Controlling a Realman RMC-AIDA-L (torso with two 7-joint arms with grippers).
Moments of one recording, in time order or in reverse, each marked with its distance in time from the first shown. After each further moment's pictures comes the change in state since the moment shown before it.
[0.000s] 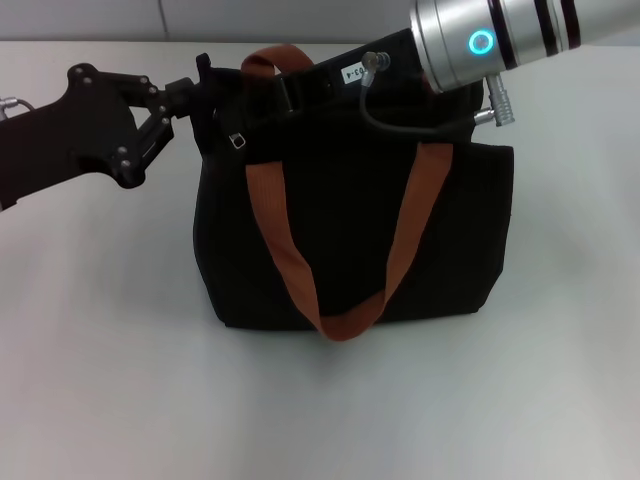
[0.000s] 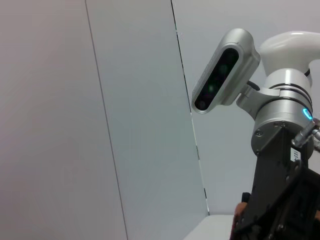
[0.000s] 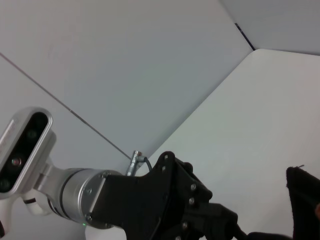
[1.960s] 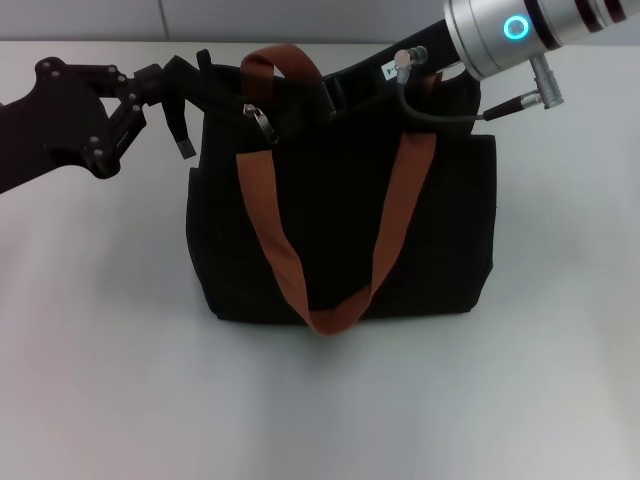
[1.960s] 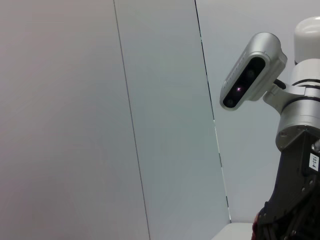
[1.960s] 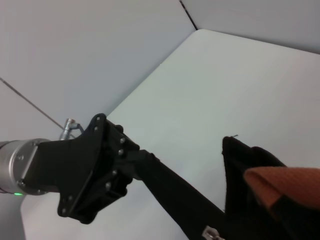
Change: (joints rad) left arm 0.029 0.005 -0.023 0.000 -0.040 -0.004 -0.012; right arm -0.086 -0.006 -0.094 -0.289 -0.165 -0.022 0.225
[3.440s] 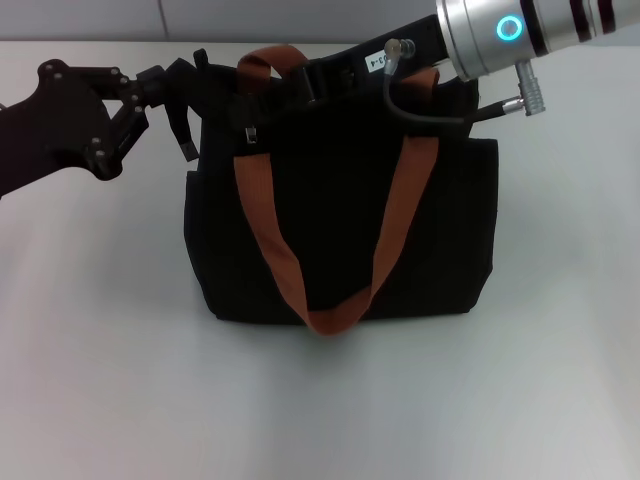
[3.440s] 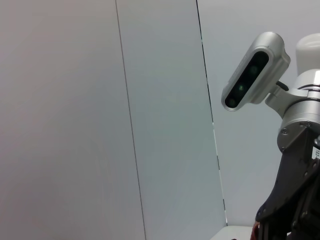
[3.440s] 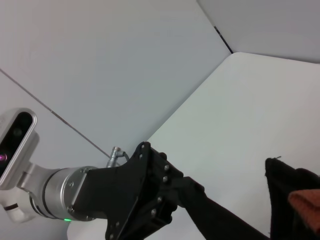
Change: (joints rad) left arm 0.000 -0.003 0.000 -0.001 0.000 0.005 -0.019; right arm -0.012 0.006 0.011 0.063 0.148 0.011 -0.066
